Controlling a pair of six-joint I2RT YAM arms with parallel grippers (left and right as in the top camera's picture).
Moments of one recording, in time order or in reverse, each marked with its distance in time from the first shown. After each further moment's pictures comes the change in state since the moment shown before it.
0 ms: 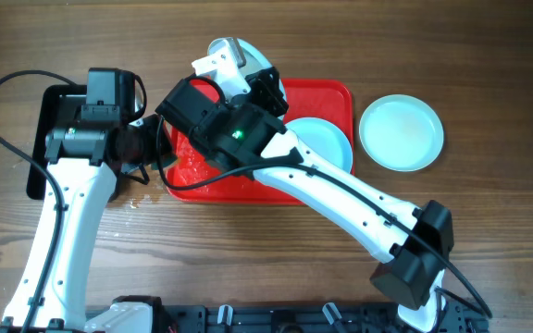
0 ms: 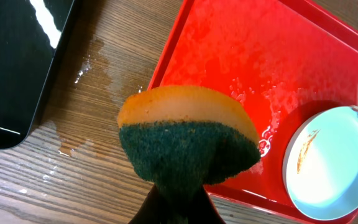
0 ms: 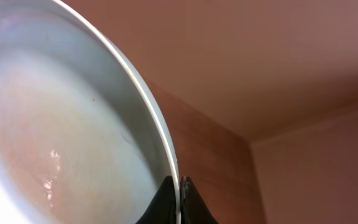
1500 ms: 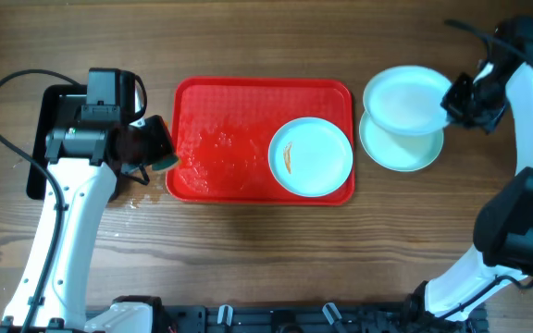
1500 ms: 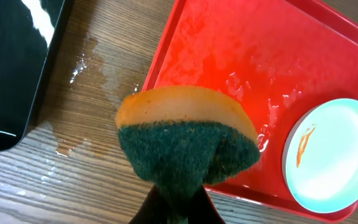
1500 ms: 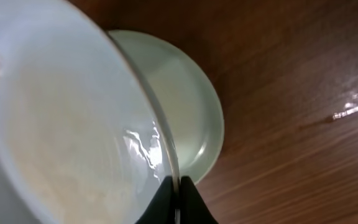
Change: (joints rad) left arm 0.000 0.001 -0.002 -0.003 0.018 0.027; right arm -1.221 -0.087 -0.356 -0.110 -1.251 0.231
